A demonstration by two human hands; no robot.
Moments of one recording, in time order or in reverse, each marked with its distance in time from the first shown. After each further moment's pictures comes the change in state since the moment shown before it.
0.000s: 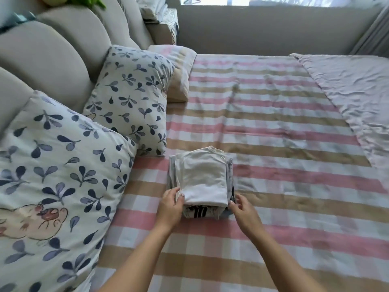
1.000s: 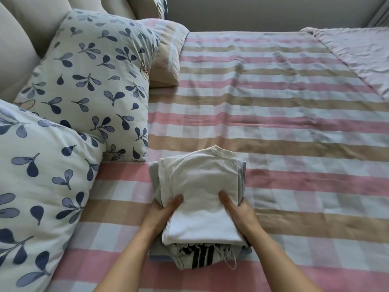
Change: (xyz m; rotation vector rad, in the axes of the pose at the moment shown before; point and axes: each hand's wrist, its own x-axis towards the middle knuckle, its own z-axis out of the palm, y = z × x) left_hand 0.154 -0.099 0.082 -0.474 -0.126 -0.228; right_hand 0.176 0.065 0.073 0.239 0.023 0.195
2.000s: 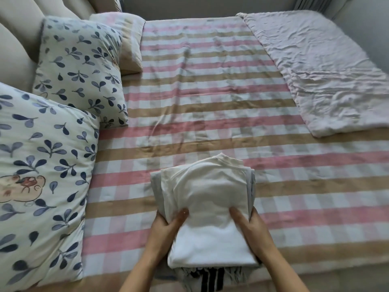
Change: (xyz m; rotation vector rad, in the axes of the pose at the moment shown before) left_hand -0.422 0.039 0.031 0.011 -0.159 -0.079; right_hand -0.430 0.060 -0.164 0.092 0.107 0.047
